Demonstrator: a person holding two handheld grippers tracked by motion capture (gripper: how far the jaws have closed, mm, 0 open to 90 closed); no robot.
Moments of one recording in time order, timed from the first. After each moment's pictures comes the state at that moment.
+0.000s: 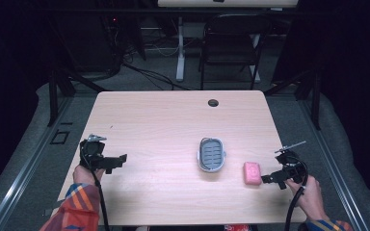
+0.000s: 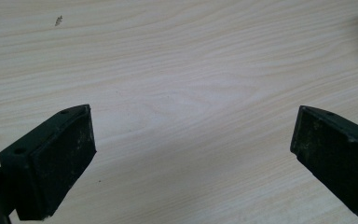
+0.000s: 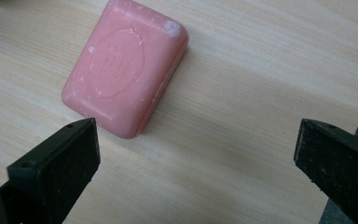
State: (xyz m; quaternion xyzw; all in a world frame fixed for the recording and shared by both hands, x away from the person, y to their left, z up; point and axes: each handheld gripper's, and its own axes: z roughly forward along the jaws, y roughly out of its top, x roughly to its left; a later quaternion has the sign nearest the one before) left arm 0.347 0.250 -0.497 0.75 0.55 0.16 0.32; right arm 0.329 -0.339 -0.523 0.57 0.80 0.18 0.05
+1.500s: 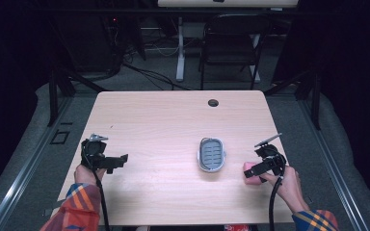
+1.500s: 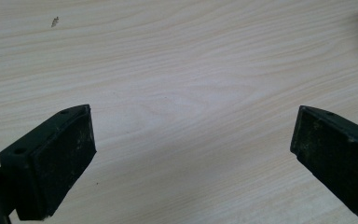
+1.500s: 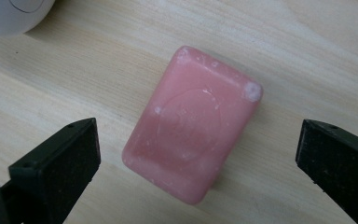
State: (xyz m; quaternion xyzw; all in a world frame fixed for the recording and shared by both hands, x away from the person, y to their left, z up) left arm 0.349 0.246 -0.497 0.76 0.55 0.16 0.32; right arm 0.357 -0.285 -0.525 0.57 0.81 0.15 0.03
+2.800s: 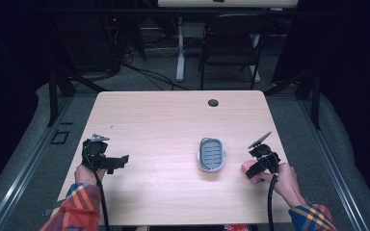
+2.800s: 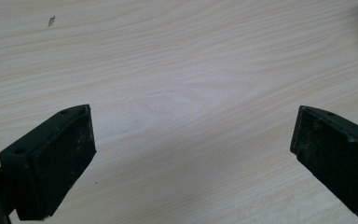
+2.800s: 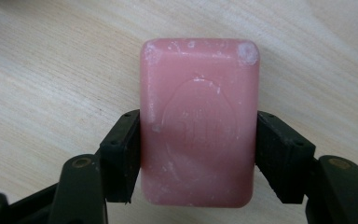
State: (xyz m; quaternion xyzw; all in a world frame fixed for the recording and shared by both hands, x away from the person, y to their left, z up) left arm 0.349 0.244 -0.497 0.77 0.54 0.16 0.31; right arm 0.371 -0.276 -0.535 0.54 0.84 0.08 0.03
